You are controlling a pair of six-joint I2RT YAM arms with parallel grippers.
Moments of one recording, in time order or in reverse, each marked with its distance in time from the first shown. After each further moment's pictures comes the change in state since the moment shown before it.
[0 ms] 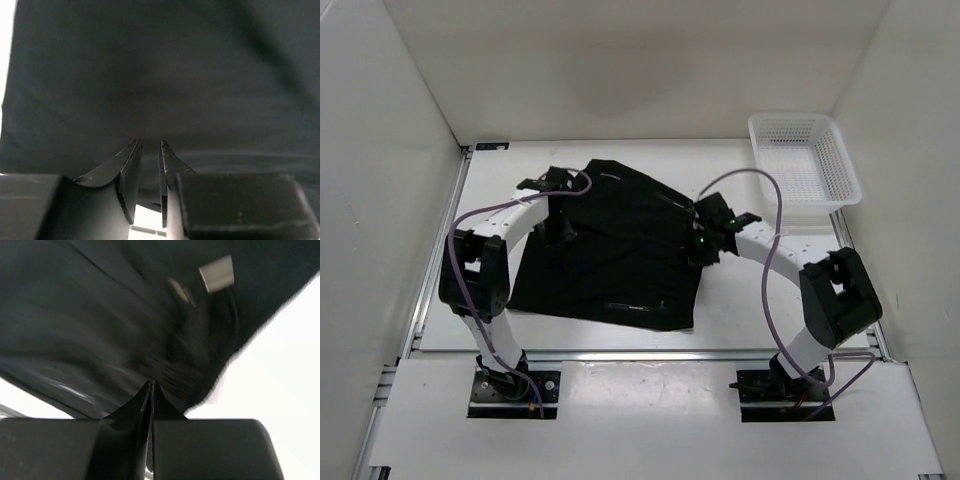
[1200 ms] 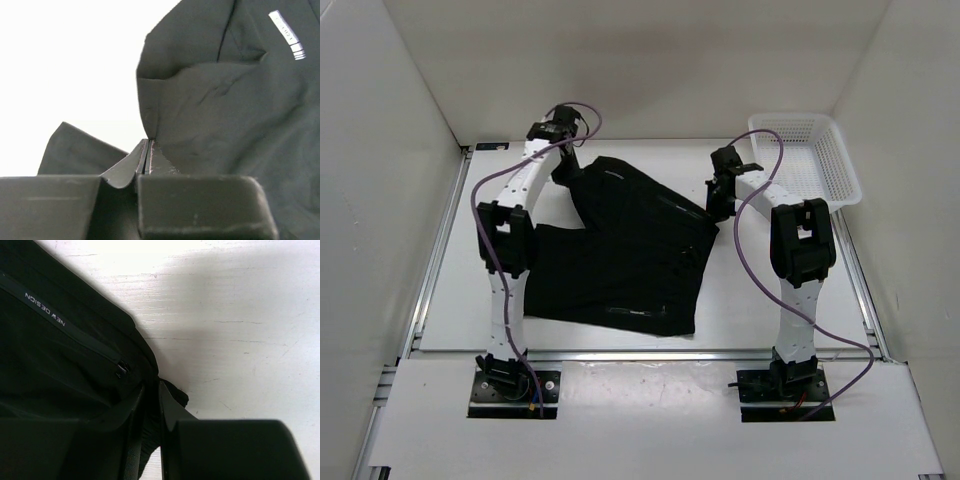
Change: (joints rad) left arm 0.020 0.537 0.907 -0.165 -0.096 0.155; right arm -0.252 0.501 0.549 -0.157 0.149 -0.125
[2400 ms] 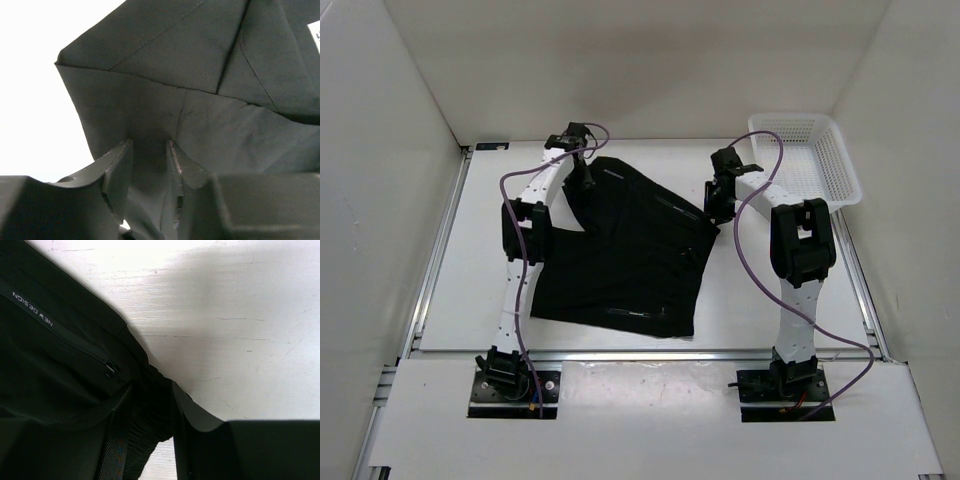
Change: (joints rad) left arm 0.015 0.303 0.244 -0.031 0.130 -0.035; right arm 0.000 0.000 -0.010 0.001 -0.009 0.004
